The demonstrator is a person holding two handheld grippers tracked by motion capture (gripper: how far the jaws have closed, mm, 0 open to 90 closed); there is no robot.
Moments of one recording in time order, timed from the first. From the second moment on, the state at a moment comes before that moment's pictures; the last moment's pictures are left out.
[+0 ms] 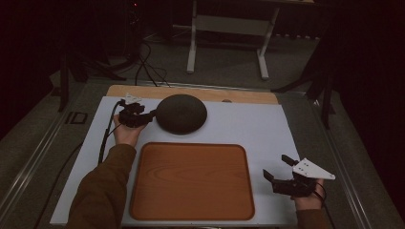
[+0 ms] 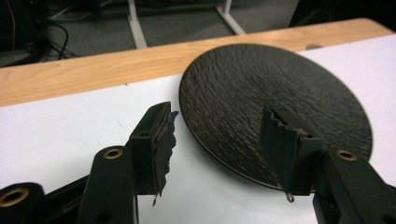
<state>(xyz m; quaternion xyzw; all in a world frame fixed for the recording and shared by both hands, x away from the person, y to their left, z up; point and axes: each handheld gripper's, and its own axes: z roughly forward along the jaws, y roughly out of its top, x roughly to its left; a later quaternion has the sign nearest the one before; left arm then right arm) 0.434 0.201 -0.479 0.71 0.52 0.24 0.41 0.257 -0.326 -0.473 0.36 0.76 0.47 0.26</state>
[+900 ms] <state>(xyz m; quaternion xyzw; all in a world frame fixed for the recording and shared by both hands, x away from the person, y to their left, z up) 0.472 0.181 -0.523 0.73 0.58 0.15 0.35 0.258 -0.329 -0.473 0.36 0.76 0.47 0.26</state>
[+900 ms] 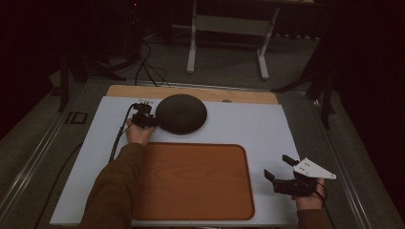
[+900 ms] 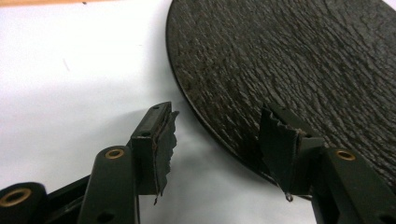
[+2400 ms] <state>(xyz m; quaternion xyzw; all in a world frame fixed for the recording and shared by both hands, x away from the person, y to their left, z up) 0.482 0.179 -0.510 0.59 0.65 -0.02 0.48 0.261 -0.328 -0.473 0.36 0.77 0.47 0.25</state>
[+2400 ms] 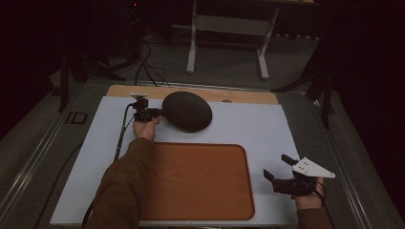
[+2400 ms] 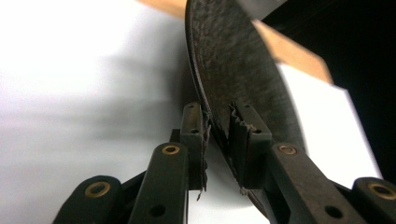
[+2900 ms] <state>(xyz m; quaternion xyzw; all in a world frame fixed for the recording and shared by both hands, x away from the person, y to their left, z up) 0.483 0.155 -0.517 0.52 0.69 -0.09 0.49 0.260 -0.330 -0.473 0.36 0.77 0.47 0.25</state>
